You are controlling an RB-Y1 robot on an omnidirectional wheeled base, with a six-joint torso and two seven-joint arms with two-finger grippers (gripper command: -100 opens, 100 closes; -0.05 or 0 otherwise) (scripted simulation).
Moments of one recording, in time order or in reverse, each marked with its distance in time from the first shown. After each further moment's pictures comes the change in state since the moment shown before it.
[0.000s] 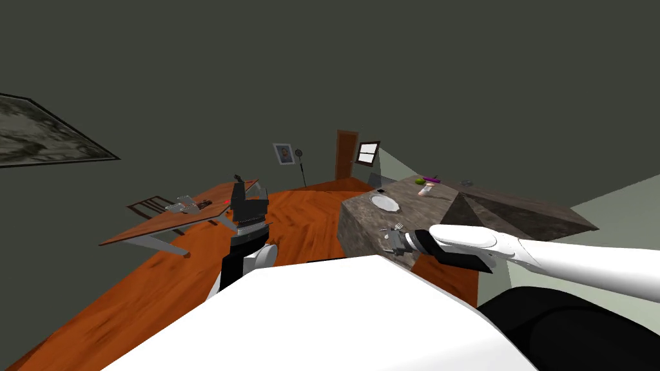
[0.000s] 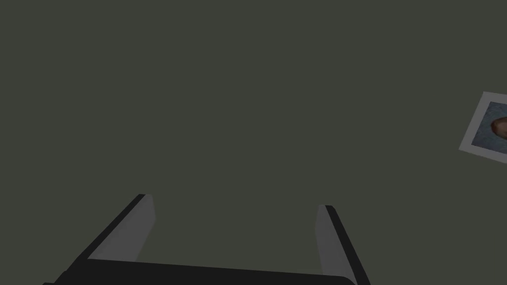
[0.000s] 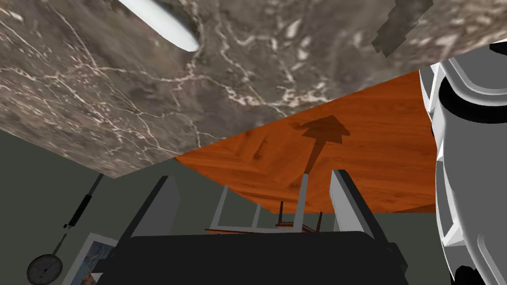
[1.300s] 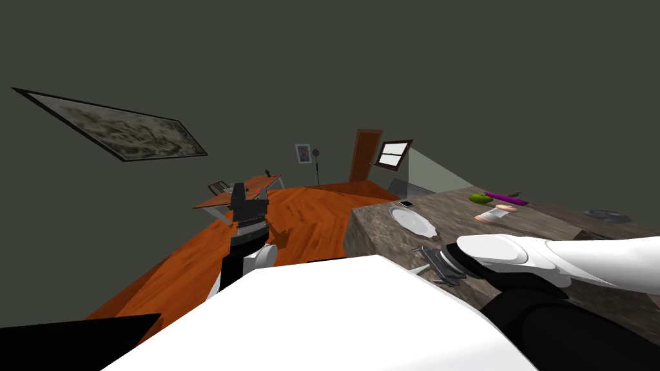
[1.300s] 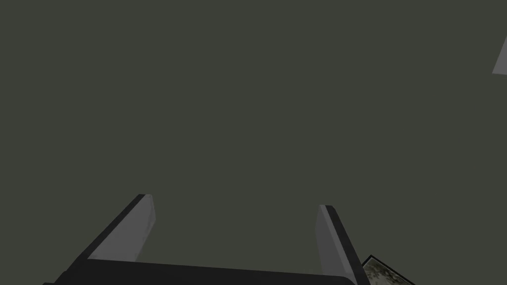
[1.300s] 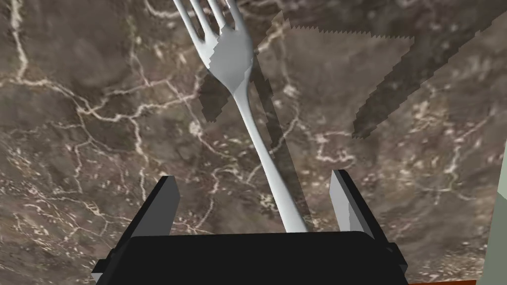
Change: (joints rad) left arm 0.000 0.000 0.000 0.000 0.000 0.000 0.000; right arm 0.212 -0.187 0.075 0.198 0.208 0.006 -0.004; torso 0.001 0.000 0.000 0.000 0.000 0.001
